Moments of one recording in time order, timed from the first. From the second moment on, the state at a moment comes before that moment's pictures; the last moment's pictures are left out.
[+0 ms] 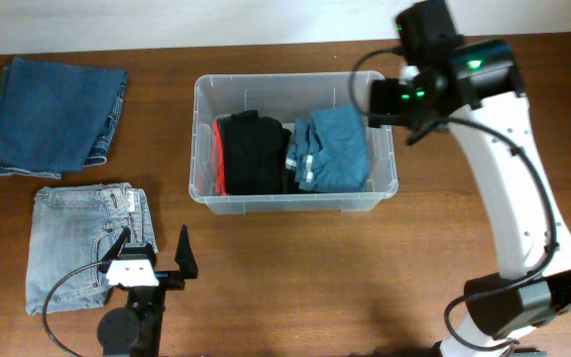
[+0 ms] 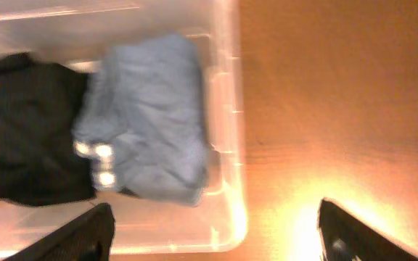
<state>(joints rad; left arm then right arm) 0.00 0.01 0.01 -0.07 0.03 -0.07 0.23 1.82 2.09 -1.46 0.08 0.34</state>
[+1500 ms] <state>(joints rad) 0.00 0.01 0.01 -0.07 0.03 -0.07 -0.49 1.55 1.87 -1.68 0.06 0.36</state>
